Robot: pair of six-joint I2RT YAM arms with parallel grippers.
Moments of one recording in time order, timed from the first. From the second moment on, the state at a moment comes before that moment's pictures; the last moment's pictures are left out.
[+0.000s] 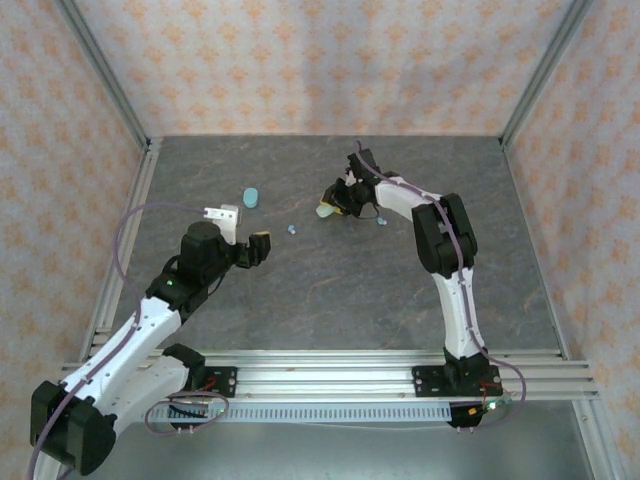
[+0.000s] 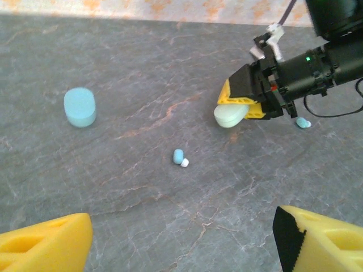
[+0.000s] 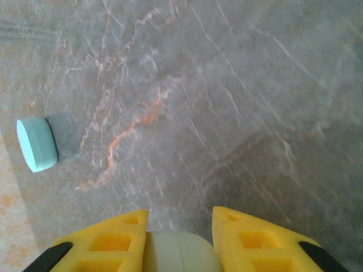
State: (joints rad) left arm -0.34 0.88 0.60 -0.21 0.00 -0.26; right arm 0.41 2.28 1.72 -0.38 -0.46 0.80
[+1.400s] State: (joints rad) left arm -0.13 2.00 1.64 -0.74 0.00 -0.41; right arm 0.36 2.04 1.76 -0.72 -0.31 0.57
